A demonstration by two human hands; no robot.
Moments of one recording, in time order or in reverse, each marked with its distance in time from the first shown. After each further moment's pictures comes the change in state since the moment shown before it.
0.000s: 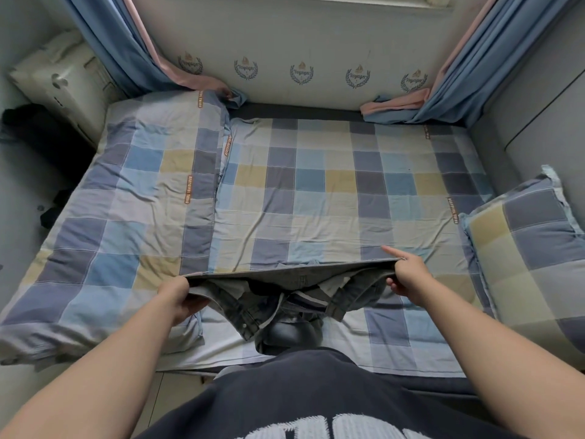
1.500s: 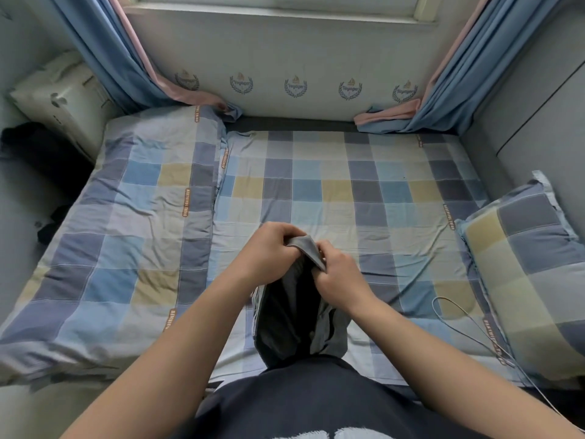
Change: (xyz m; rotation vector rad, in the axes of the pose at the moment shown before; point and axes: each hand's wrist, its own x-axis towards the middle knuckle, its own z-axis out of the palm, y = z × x) left_hand -0.171 0.037 0.134 0.945 -0.500 1.067; right_hand -0.114 -0.053 0.089 -0.454 -0.128 -0.810
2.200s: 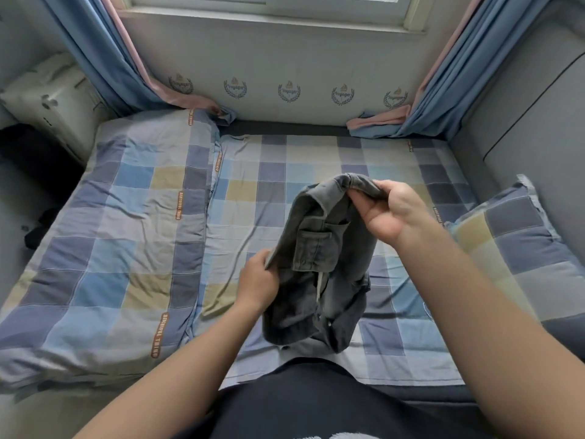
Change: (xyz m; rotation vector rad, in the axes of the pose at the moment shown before) left_hand -0.010 -0.072 0.057 -0.156 0.283 -0.201; right_hand 0.047 -0.051 -0.117 1.591 0.260 0.464
